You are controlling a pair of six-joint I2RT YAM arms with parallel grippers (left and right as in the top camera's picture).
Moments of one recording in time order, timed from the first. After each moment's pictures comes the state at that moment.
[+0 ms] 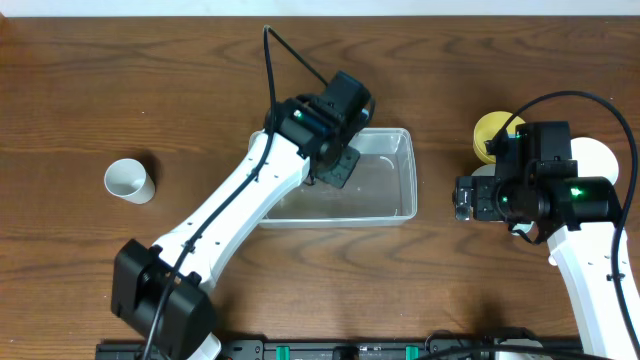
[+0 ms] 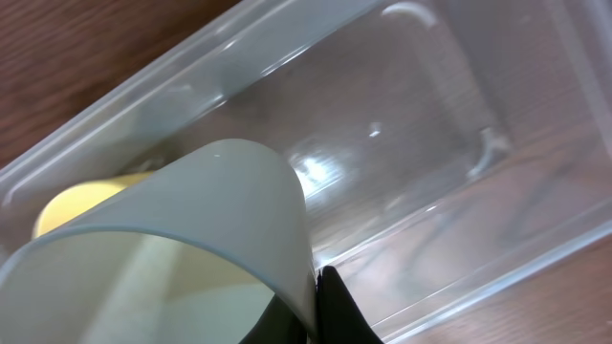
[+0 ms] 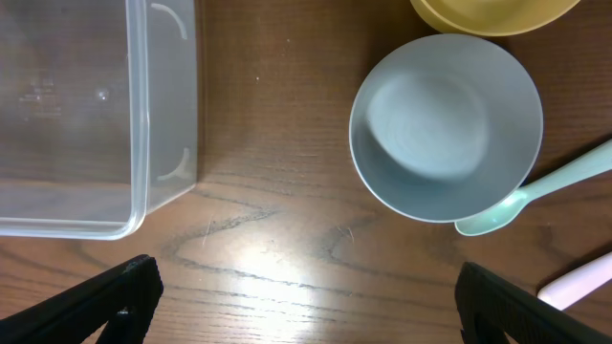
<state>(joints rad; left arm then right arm) -0.63 1.77 1.61 -1.12 0.01 -0.09 0.05 1.20 1.07 -1.08 -0.08 0.08</state>
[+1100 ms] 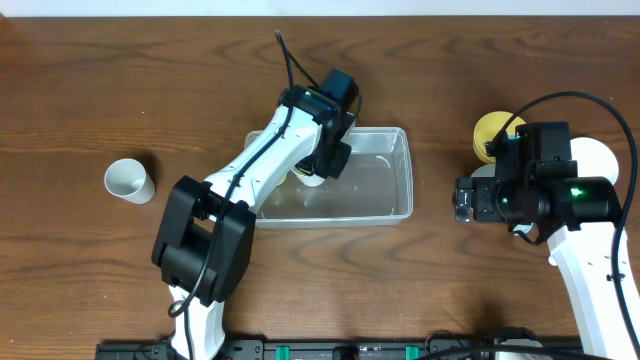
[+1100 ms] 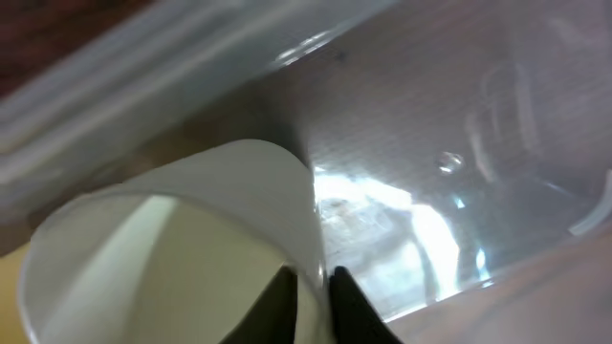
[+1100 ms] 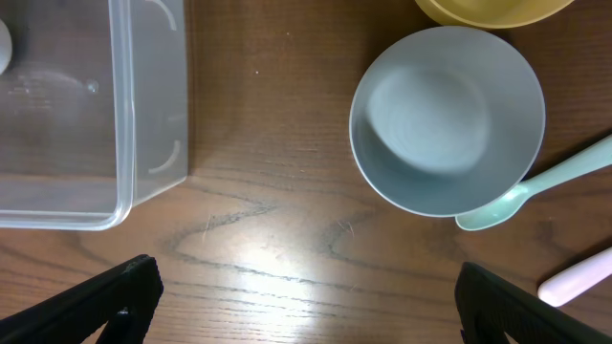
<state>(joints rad) -0.54 2.03 1.62 -1.07 0.04 -0.07 0.05 1.20 1.07 -1.10 -0.08 0.08</state>
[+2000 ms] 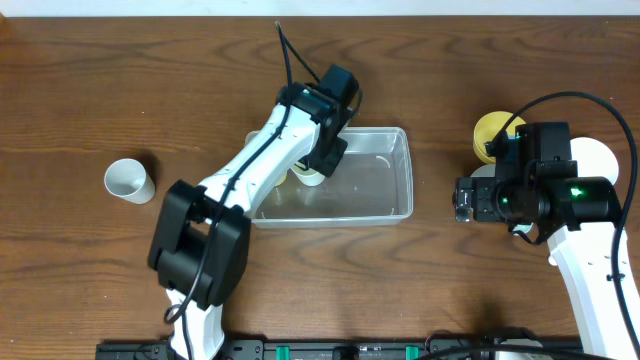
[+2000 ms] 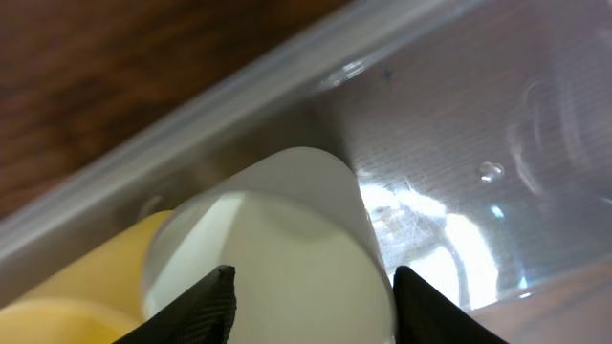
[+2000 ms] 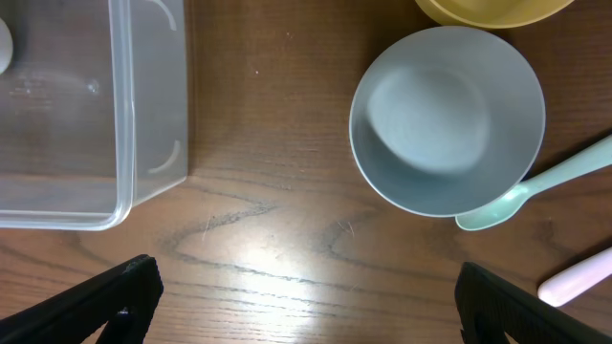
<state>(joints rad) -0.54 1.99 1.65 -1.08 -0.06 -0.03 0.05 1.20 1.07 -1.10 -0.08 0.08</state>
